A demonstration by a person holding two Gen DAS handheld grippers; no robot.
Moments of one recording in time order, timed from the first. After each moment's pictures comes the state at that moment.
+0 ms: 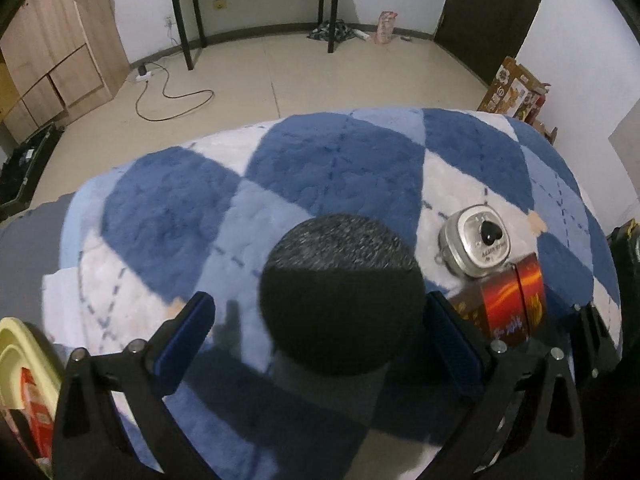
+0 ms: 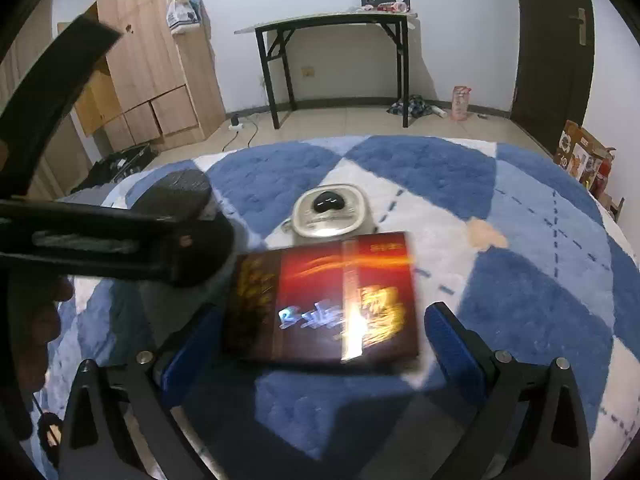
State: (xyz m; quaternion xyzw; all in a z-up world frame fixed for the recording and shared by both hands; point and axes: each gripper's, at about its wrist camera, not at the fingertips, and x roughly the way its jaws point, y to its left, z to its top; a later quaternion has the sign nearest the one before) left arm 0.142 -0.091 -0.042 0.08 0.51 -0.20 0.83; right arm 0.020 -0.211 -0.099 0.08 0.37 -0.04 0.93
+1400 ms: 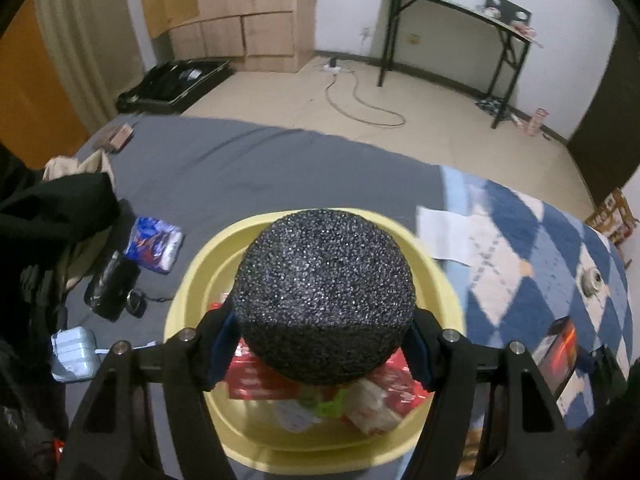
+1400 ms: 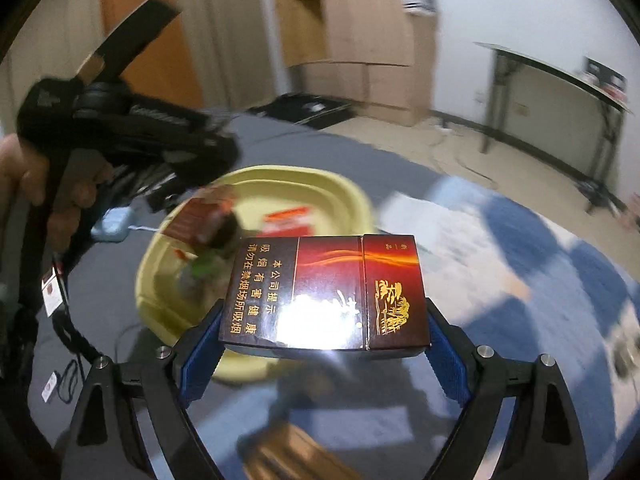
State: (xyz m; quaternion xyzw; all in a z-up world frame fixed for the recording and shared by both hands) left arm 0.071 0.251 0.041 -0.05 0.48 0.05 0.87; right arm 0.000 0.049 -0.028 -0.07 0.35 0.28 0.89
